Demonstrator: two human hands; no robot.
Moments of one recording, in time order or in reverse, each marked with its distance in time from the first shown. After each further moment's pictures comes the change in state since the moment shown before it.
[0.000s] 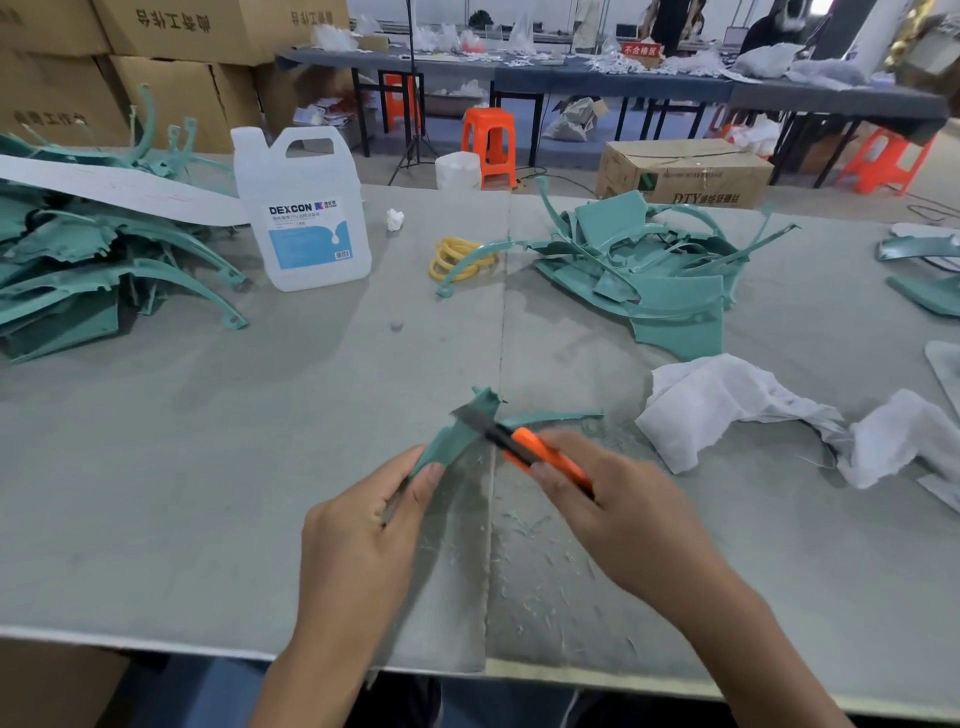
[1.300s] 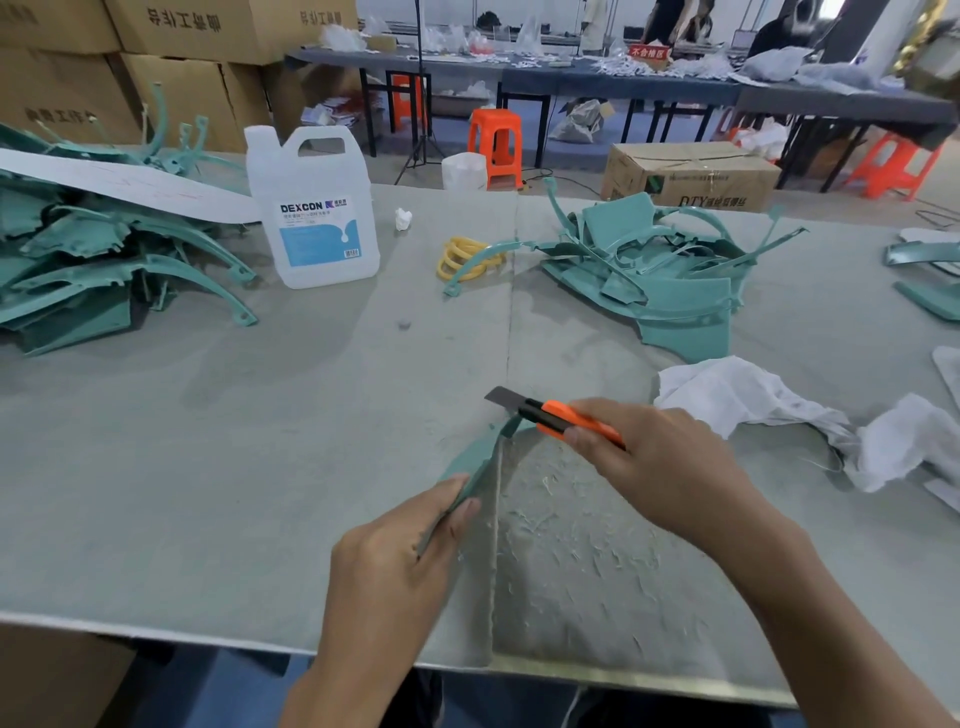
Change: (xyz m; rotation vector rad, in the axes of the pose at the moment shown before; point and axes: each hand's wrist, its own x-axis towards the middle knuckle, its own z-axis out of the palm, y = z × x) left_hand -0.018 0.005 0.007 0.045 -0.004 0.005; right_hand 0.021 -0.009 -0.042 -0.178 -0.084 0.054
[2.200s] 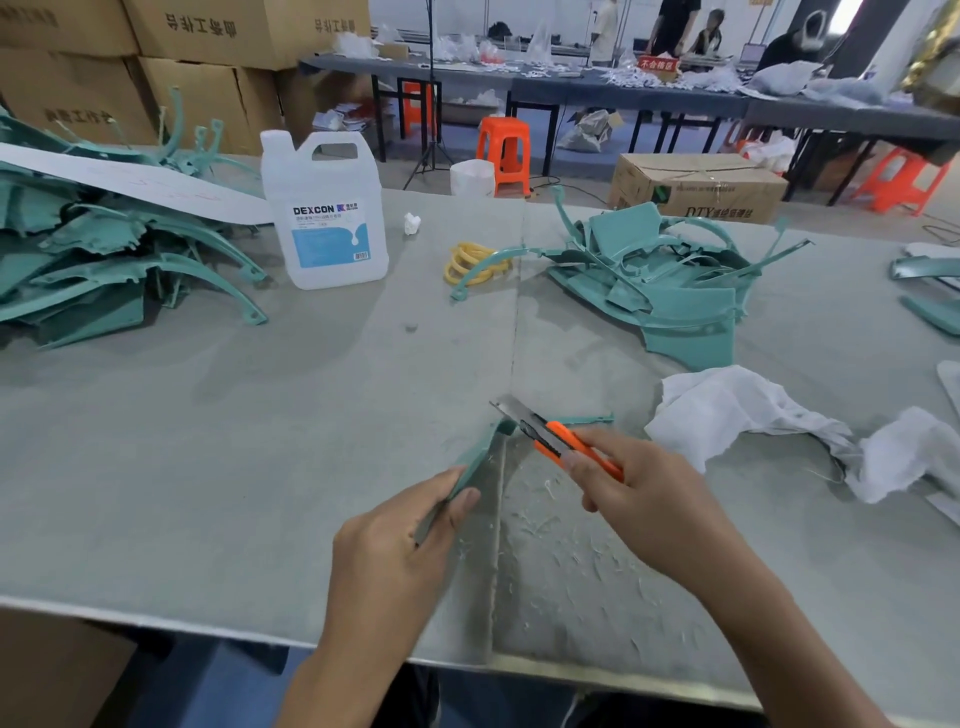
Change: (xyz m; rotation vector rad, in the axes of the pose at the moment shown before) left_hand 0.004 -0.010 0.005 -0.098 0.034 0.023; right_hand -0.010 0.010 0.032 0.294 0.004 0.059
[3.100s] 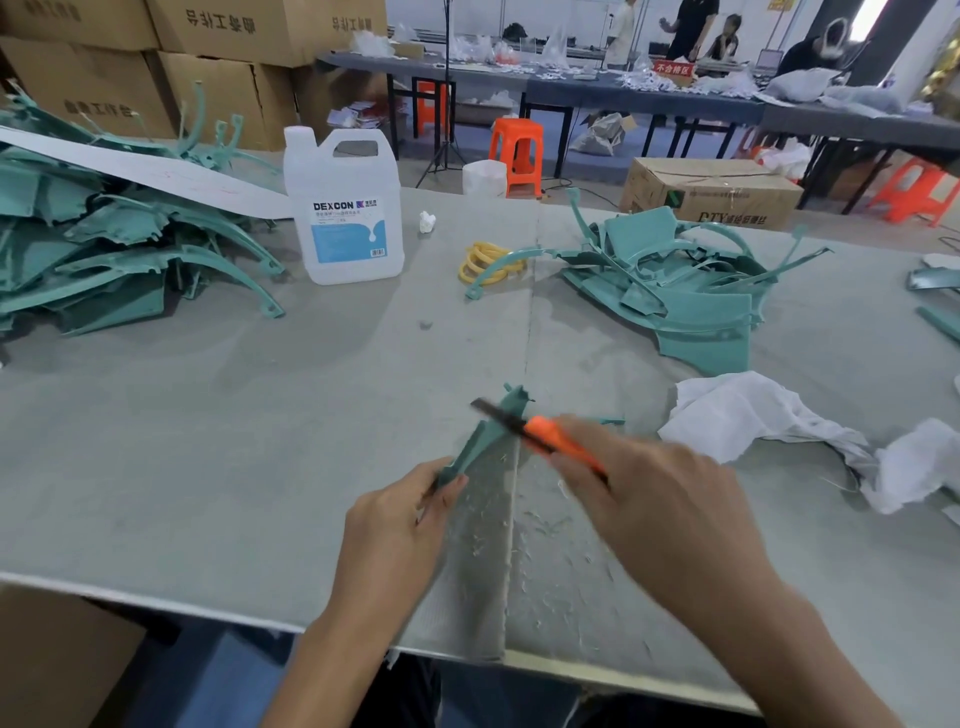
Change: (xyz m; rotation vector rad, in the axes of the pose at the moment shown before) left_hand 0.014 -0.026 -0.006 0.126 -0.116 -0.084; right_hand -0.028 -0.053 -0.013 -0.397 0.162 -0.242
